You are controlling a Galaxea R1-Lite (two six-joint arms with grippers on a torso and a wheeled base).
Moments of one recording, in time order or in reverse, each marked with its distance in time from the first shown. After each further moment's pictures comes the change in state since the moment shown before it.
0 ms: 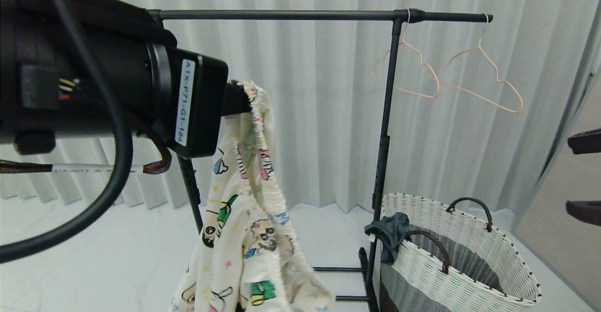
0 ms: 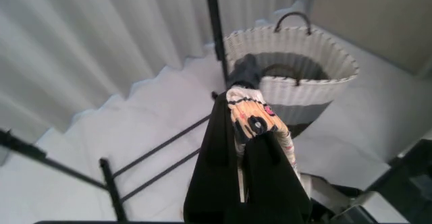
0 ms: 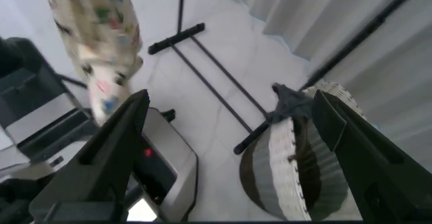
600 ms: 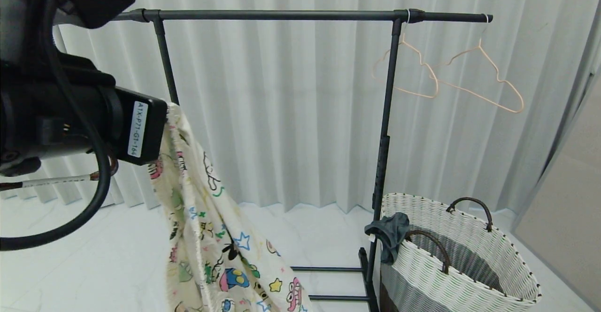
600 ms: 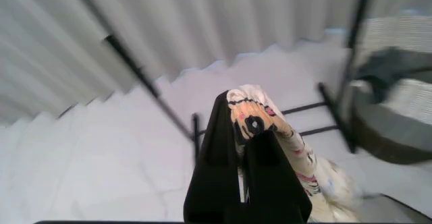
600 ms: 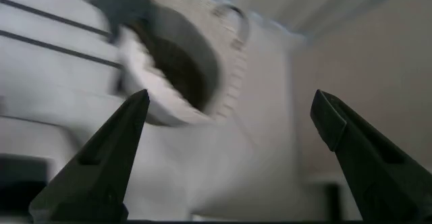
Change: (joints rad) left arm 0.160 -0.080 0.171 -0.001 0.340 0.033; right arm -0.668 -0.052 0.140 0.035 -0.208 -0.224
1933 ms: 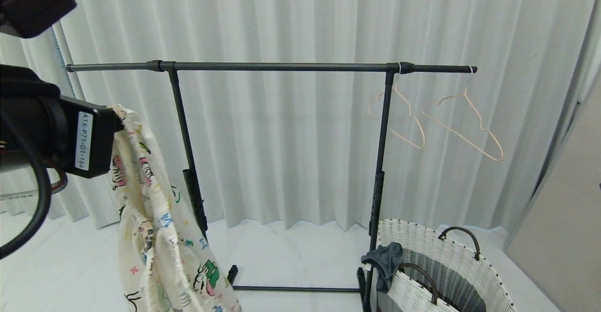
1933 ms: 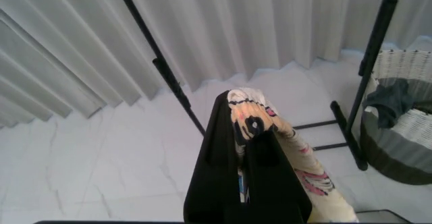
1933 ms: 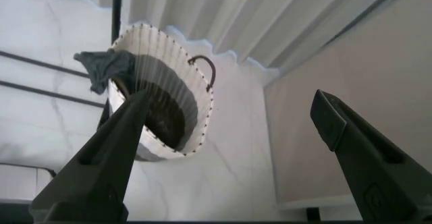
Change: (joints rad) left arm 0.040 -0.091 0.076 -0.001 0.014 0.014; right arm -0.151 -0.020 0.201 -0.301 0.161 -0.069
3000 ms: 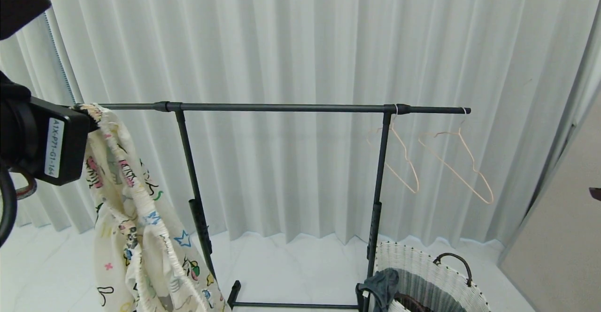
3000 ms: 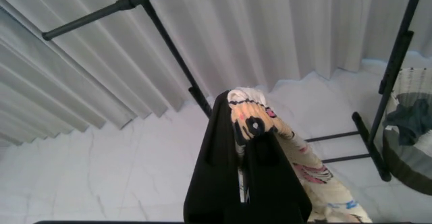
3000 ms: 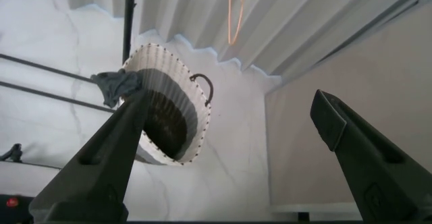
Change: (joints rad) left arm 0.001 -0.047 0.020 0.001 0.043 0.082; right arm 0.001 0.019 0.013 -0.005 0.038 0.006
